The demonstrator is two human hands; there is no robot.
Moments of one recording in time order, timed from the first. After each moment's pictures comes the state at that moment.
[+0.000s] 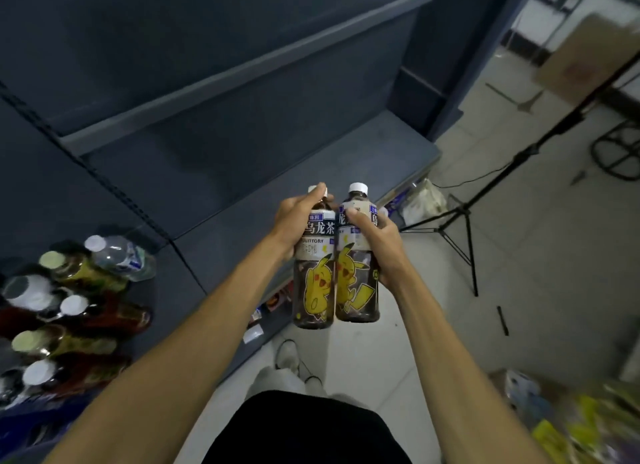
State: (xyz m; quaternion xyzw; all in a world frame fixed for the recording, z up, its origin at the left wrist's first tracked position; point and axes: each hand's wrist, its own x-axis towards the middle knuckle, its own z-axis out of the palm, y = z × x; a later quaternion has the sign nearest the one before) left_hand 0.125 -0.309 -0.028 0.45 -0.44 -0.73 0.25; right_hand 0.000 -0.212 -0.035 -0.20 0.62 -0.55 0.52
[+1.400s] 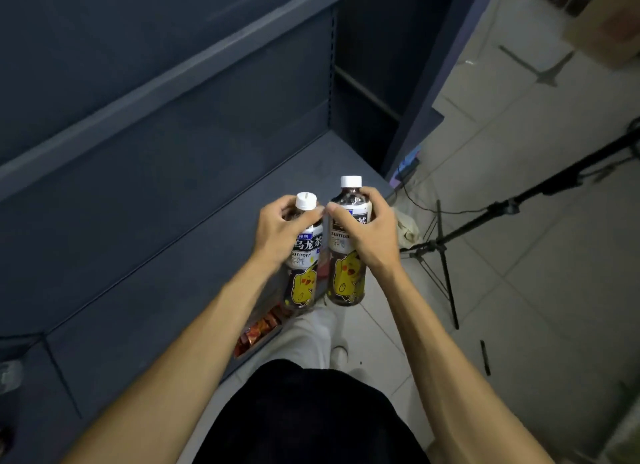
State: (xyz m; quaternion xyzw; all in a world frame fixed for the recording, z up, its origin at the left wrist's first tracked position) left_hand -0.202 -0.457 -0.088 0.50 -0.54 -0.60 0.29; right_hand -0.340 -0.382 -0.076 -0.32 0.69 -0.54 0.36
